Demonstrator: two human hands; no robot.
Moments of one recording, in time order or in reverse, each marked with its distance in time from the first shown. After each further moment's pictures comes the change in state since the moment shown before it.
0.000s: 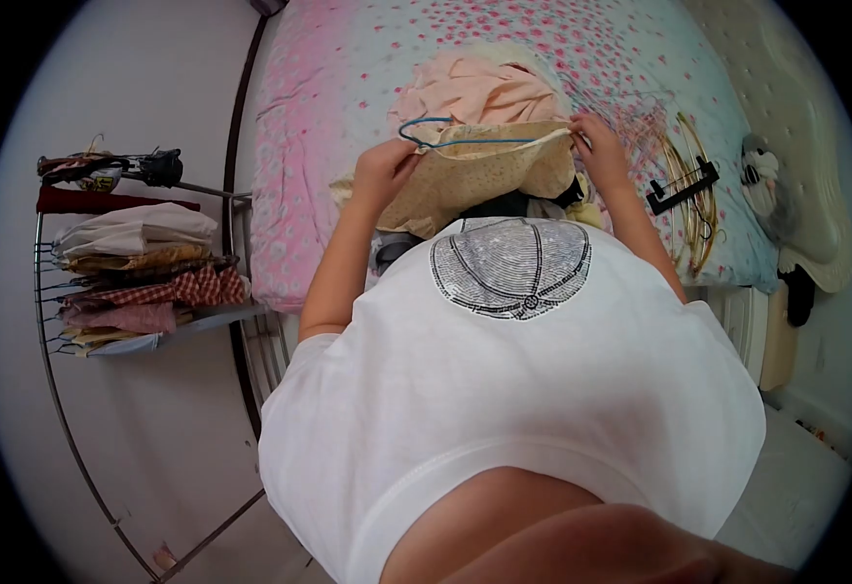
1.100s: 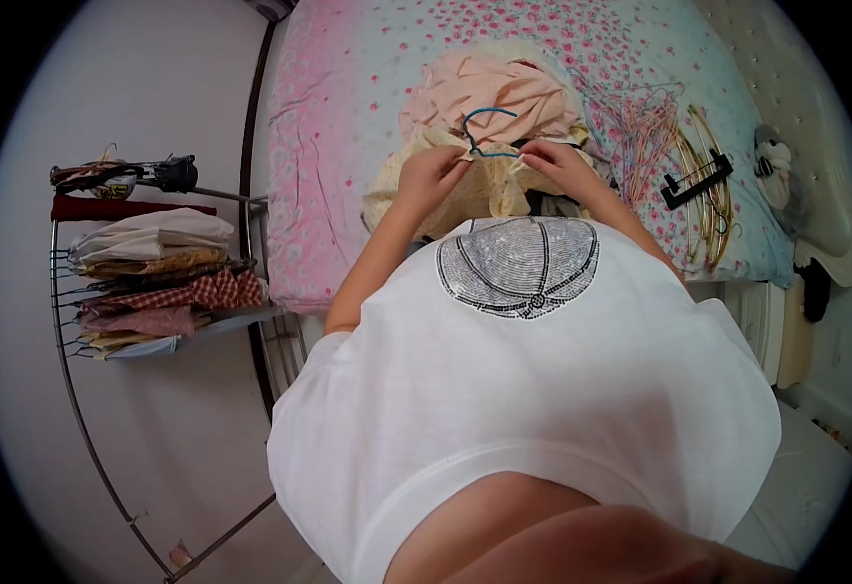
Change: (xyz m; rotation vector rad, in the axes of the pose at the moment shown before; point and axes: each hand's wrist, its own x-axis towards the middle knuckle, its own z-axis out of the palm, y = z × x) left_hand 0.004 0.034 0.029 -0.137 -0.126 -0.178; right_hand -0.012 -0.031 0.049 0.485 -0.416 0.181
